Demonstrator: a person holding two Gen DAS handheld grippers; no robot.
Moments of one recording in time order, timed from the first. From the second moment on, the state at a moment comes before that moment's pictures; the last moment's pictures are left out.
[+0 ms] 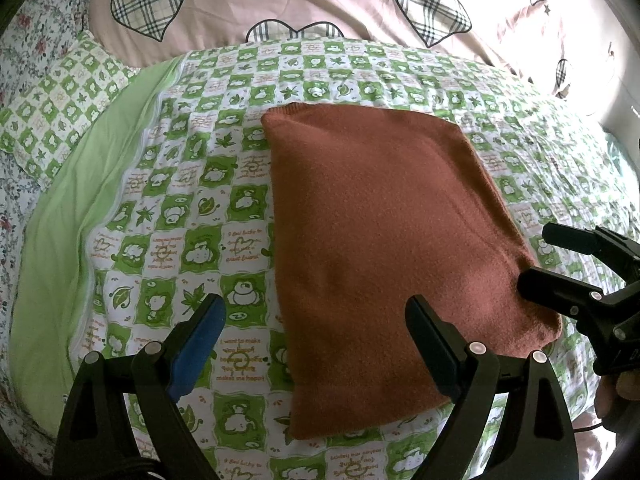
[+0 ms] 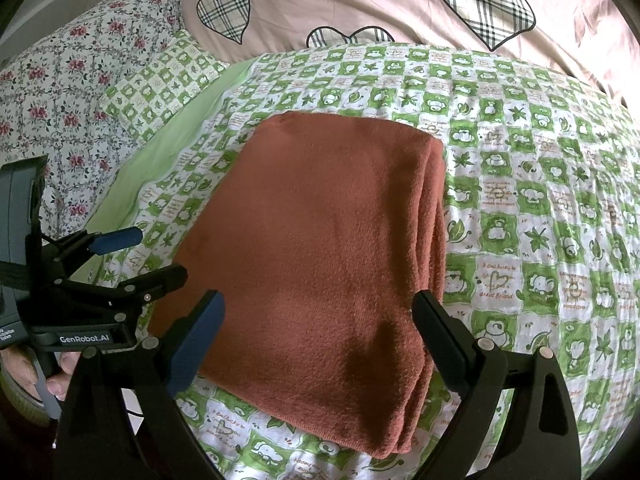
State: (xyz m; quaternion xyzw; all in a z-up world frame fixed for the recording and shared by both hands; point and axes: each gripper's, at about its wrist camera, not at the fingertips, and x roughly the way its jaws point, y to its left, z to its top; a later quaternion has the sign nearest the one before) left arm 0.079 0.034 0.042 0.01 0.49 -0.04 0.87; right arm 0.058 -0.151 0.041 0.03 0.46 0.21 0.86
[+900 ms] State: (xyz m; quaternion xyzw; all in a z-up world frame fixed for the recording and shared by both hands) left arm 0.081 0.030 0.042 0.01 0.49 -0.04 0.87; right arm 0.056 -0.152 0.044 0.04 0.45 0.21 0.87
